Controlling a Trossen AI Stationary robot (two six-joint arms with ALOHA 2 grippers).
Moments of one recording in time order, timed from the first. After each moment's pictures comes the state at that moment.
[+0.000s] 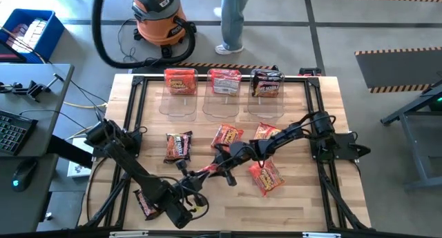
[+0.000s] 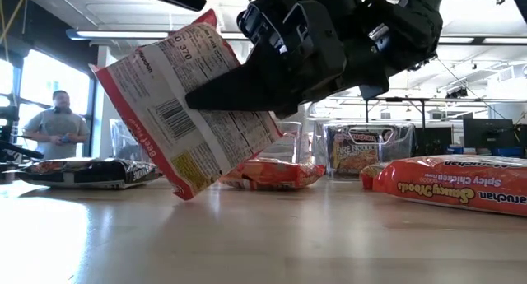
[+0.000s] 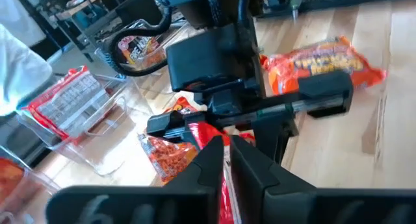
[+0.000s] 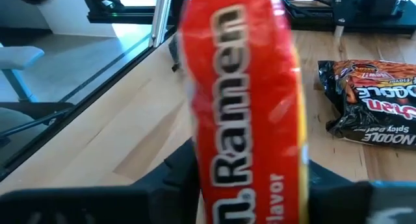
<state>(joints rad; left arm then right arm) -0.77 1.85 1.31 -0.64 -1.19 -0.79 0.19 2.06 1.02 0.71 -0.23 0.02</state>
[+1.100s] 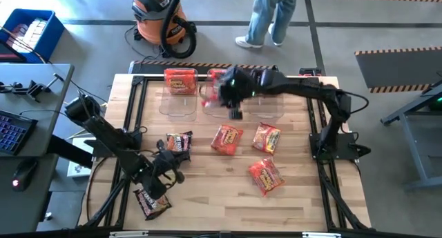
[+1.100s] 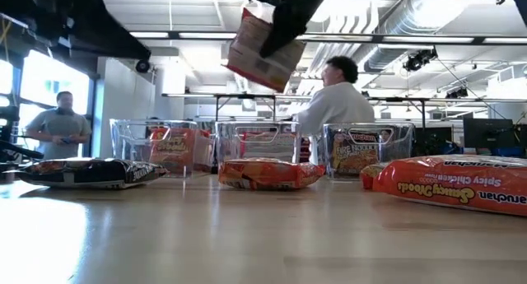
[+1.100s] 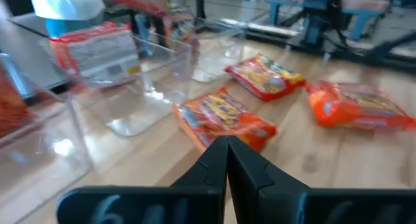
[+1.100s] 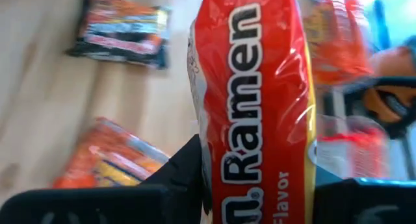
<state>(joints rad) -0.78 1.41 0.69 -0.27 -1.24 -0.98 -0.26 1.81 1.78 -0.83 -0.08 -0.41</state>
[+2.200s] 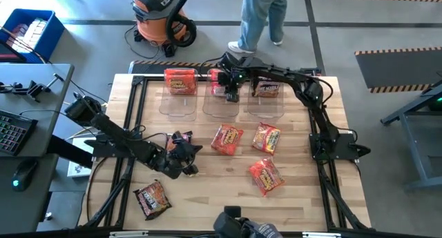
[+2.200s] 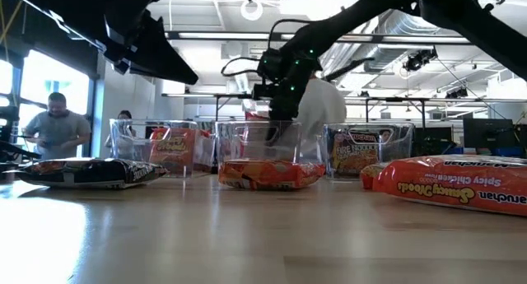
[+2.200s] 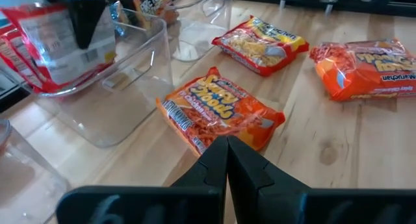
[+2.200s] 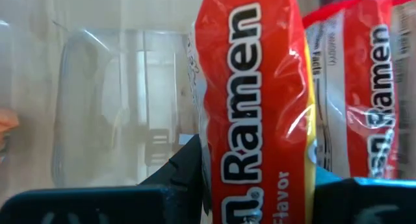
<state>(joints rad) -0.52 1.43 0.68 0.01 -0.91 -0.54 -0.56 2.21 1.92 -0.85 -0.17 -0.53</state>
